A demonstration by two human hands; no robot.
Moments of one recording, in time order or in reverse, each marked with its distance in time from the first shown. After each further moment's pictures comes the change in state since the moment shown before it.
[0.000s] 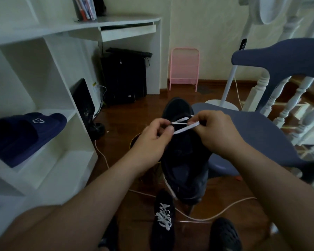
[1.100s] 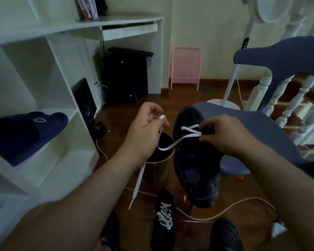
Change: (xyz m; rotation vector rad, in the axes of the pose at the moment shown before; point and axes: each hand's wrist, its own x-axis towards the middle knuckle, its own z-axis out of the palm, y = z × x) left_hand -0.001 0.017 -0.011 -0.208 0.163 0.093; right_hand -0.001 0.013 -0.017 -0.265 -0.201 0.060
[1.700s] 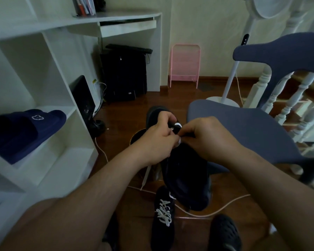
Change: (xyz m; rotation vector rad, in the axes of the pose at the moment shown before) left_hand 0.002 -0.005 0.014 0.335 -0.358 -0.061; right_hand -0.011 -0.031 0.021 -0.012 0.092 -0.387
